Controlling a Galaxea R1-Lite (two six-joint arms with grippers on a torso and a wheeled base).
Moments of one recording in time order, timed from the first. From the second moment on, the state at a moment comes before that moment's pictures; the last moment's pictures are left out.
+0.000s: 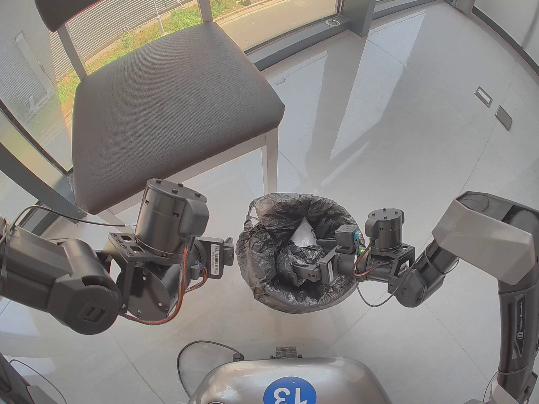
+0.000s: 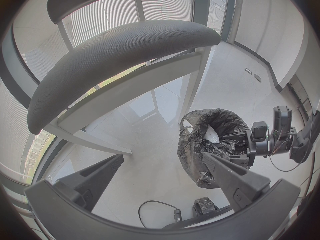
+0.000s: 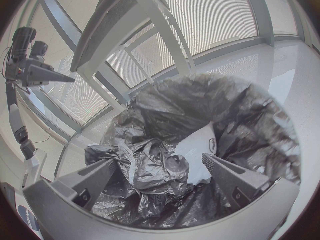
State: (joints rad) left arm -0.71 1.72 -0.85 -0.29 0.59 -0.24; right arm 0.44 2.37 -1.01 -1.00 0.41 -0.04
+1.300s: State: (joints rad) left arm -0.73 1.71 -0.82 -0.26 0.67 -0.24; right arm 0.21 1.81 -0.49 -0.89 0.39 -0.15
